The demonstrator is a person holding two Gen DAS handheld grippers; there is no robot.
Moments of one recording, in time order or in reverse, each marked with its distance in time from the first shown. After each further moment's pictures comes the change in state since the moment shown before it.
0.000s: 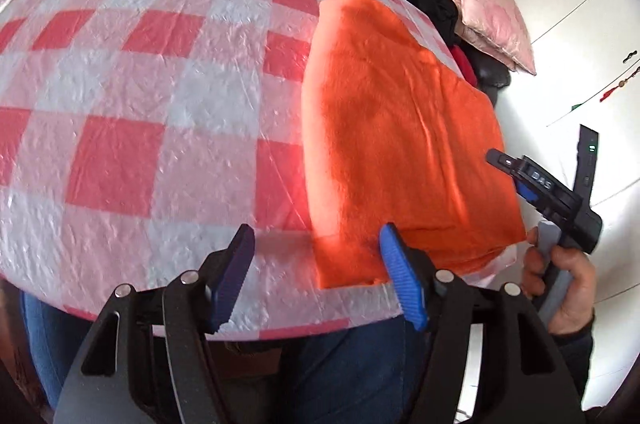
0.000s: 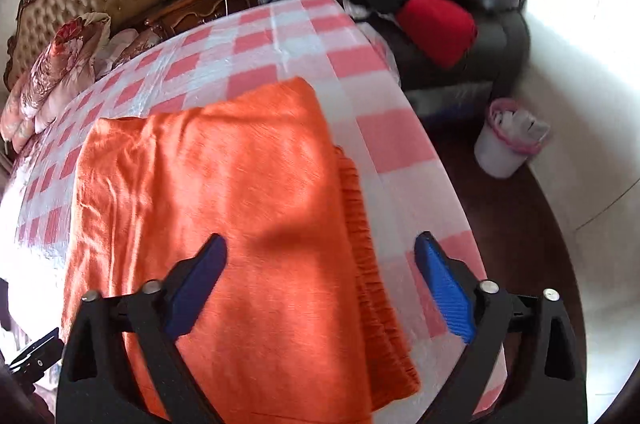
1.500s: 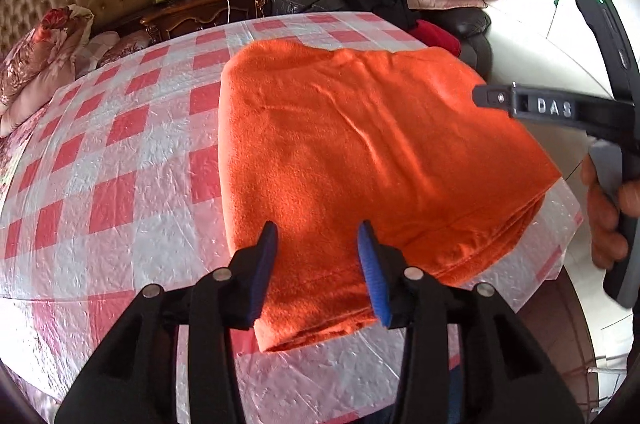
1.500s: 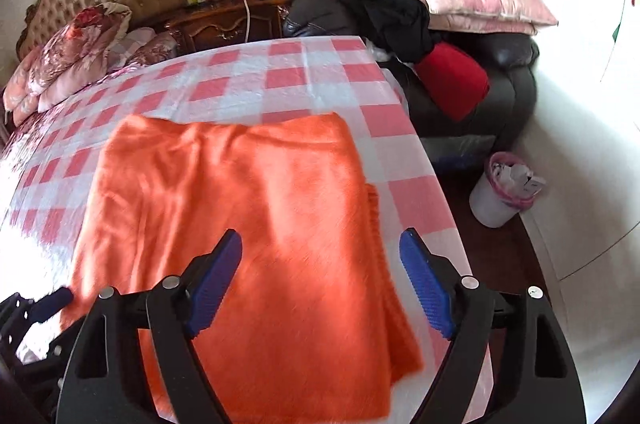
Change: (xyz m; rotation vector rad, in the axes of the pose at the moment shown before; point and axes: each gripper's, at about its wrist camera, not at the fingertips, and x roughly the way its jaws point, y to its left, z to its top) left arm 0.031 -0.087 0.011 0.487 -0.180 0.248; right arm -0.029 0.049 0.004 -0.137 -0.122 -0.076
